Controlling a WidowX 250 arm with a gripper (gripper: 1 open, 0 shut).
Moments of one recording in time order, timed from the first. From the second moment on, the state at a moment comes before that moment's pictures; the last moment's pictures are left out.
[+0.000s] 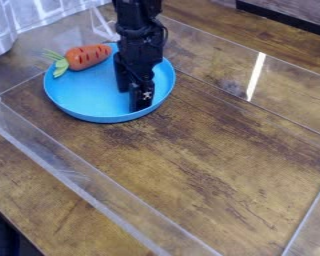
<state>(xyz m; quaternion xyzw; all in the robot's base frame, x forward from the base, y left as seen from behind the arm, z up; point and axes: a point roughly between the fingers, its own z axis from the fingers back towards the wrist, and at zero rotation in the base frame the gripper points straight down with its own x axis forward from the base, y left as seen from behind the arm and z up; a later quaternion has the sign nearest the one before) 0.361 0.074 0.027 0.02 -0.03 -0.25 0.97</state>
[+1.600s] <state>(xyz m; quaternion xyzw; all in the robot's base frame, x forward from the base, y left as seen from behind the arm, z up) 0.353 0.044 0.030 0.01 -0.02 -0.28 0.96</state>
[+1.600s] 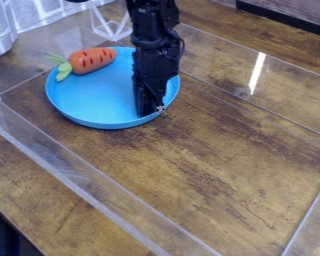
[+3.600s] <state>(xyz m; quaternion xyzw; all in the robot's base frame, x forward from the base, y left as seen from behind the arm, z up) 0.361 0.041 0.064 0.00 -0.04 -0.30 0.95</state>
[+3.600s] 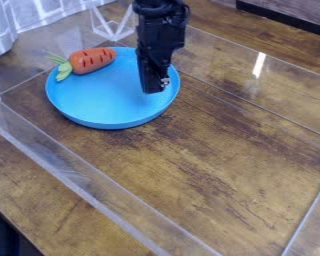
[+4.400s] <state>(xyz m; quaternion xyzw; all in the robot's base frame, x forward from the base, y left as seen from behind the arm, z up) 0.372 0.043 0.079 0.01 -0.06 -0.31 0.95</state>
